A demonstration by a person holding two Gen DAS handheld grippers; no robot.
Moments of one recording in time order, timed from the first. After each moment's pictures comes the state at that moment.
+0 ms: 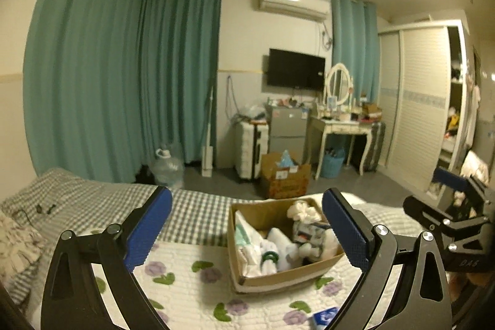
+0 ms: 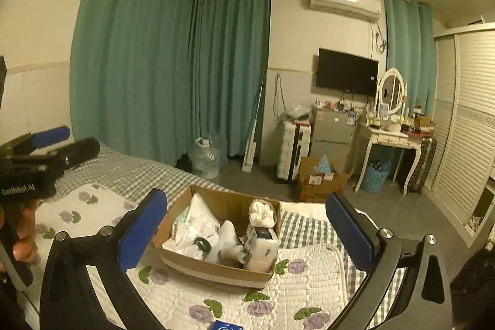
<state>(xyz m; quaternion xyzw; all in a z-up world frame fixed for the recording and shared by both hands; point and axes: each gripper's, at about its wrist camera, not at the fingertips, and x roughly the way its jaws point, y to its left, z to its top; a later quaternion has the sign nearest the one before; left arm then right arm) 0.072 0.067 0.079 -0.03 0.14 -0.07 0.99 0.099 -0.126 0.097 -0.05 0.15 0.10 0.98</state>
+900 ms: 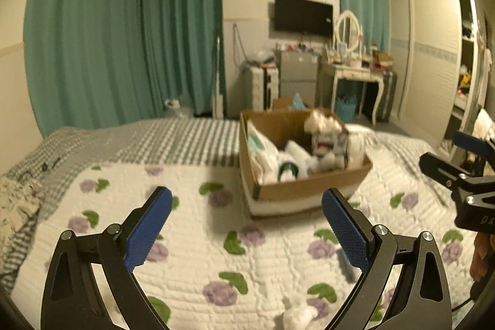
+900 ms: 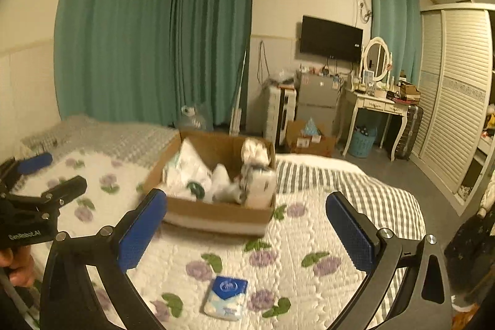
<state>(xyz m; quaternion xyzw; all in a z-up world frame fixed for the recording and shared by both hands) 0.068 0.061 -0.044 0.02 0.26 -0.05 0.96 0.080 -0.122 0.021 -0.05 0.23 0.06 0.97</state>
